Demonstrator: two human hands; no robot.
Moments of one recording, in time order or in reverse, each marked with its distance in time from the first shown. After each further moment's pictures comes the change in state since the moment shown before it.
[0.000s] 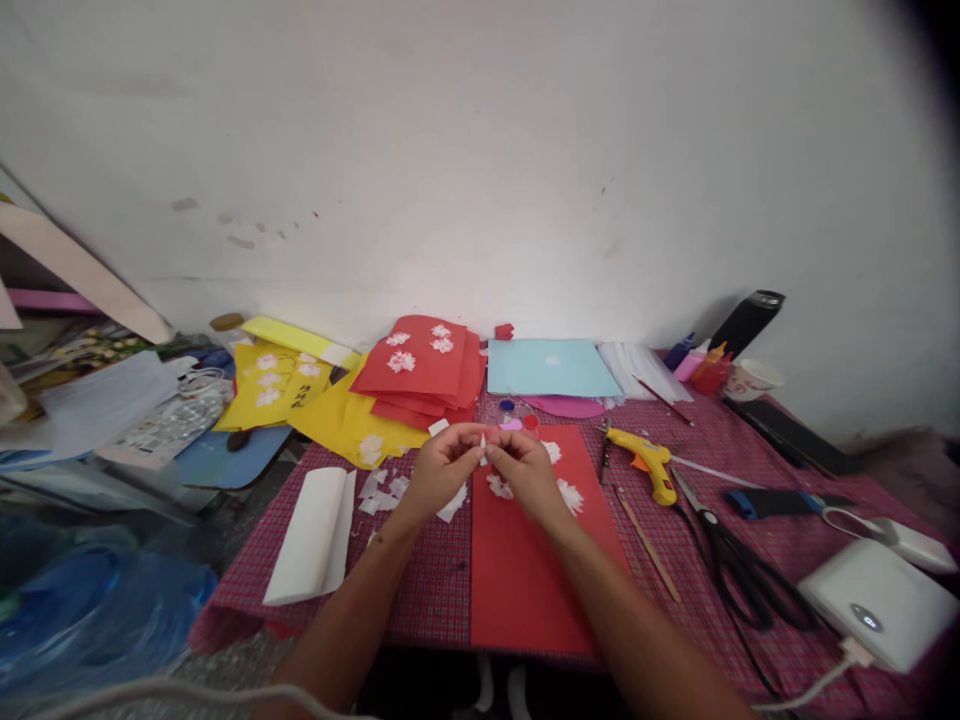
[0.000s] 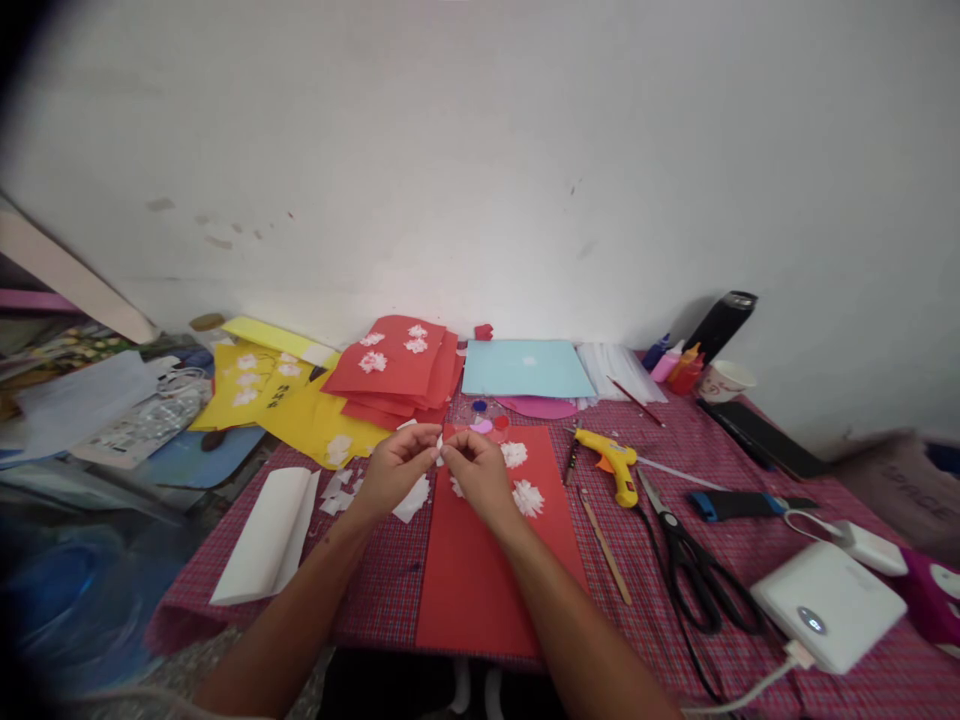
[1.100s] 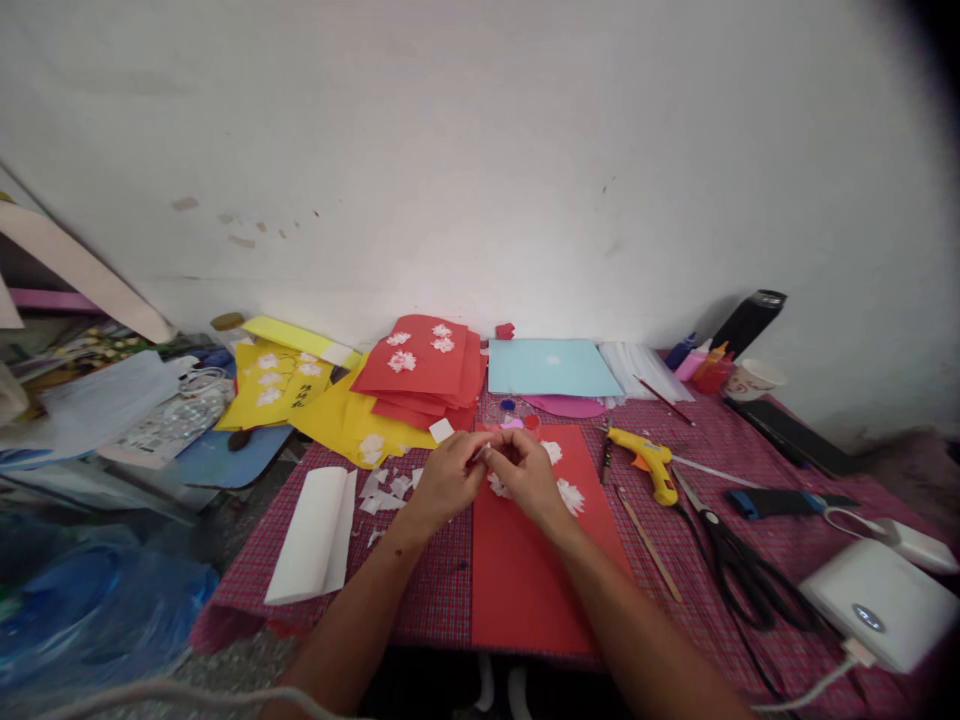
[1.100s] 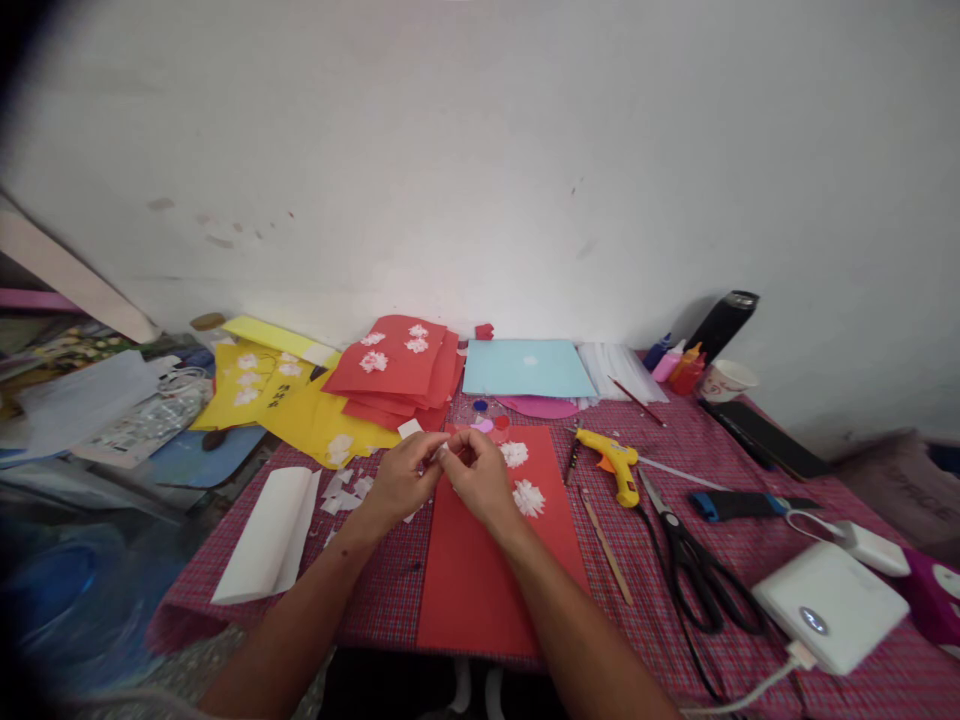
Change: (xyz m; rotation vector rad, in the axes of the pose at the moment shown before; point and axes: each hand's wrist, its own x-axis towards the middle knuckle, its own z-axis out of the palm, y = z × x) left_hand -0.004 -0.009 -0.001 0.697 -0.047 0.353; right_hand -0.001 0.001 -0.001 -0.212 0.026 -0.120
